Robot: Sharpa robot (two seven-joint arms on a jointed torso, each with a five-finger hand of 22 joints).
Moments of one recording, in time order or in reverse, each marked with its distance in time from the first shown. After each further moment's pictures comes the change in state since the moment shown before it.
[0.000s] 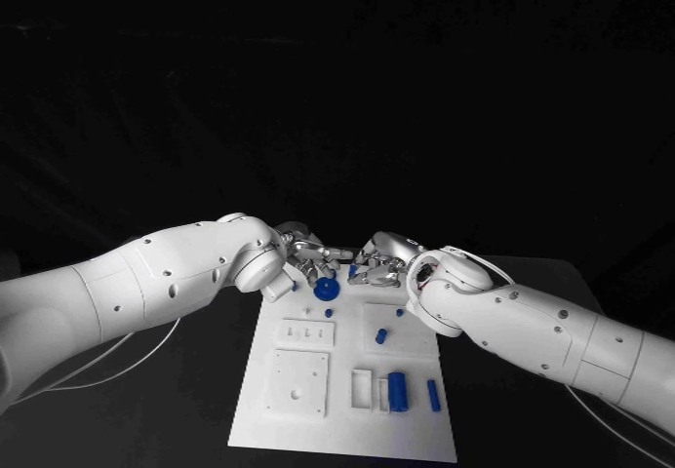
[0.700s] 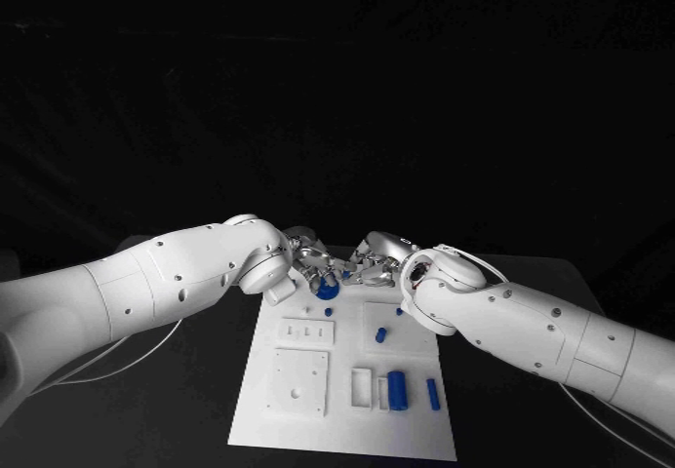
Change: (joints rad) left arm 0.000 0.028 -0.016 -0.011 -0.075 0.052 -0.021; left_hand 0.021 0.013 -0.018 -0.045 0.019 0.000 0.000 0.000 -0.012 0.000 0.000 -0.008 -0.008 -0.007 -0.001 0.000 -0.003 0.000 0.000 0.000 -0.028 0.036; right arm 0.002 0.021 -0.001 -0.002 -0.006 0.017 -0.007; right_hand -0.003 -0.003 -0.004 0.004 0.000 0.004 -0.001 0.001 -0.001 -0.001 -0.001 0.000 -0.001 0.000 0.000 -0.004 -0.001 0.000 0.000 0.000 0.000 0.000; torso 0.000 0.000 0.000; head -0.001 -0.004
